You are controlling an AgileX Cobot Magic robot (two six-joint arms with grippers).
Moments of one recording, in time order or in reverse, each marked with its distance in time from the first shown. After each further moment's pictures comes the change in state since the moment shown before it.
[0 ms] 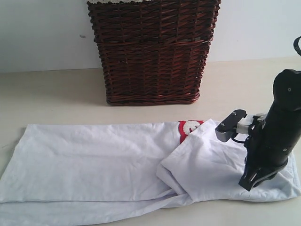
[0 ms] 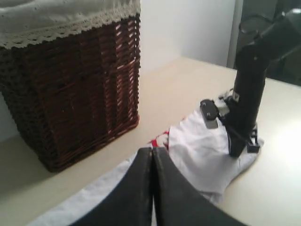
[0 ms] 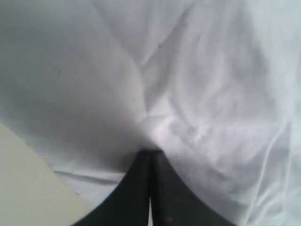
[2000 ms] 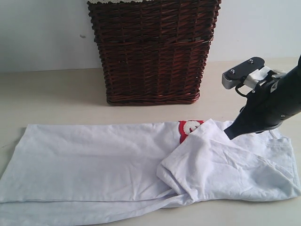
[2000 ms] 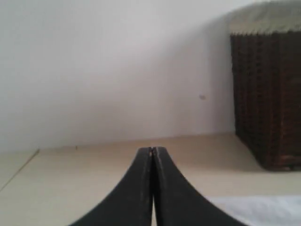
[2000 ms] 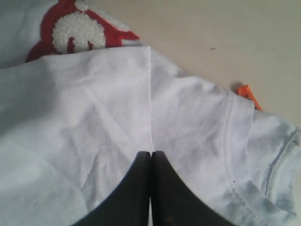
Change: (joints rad) left arm 0.796 -0.409 0.497 0.149 -0.347 -0.064; right arm 0.000 -0.191 0.002 0.020 -0.282 0.193
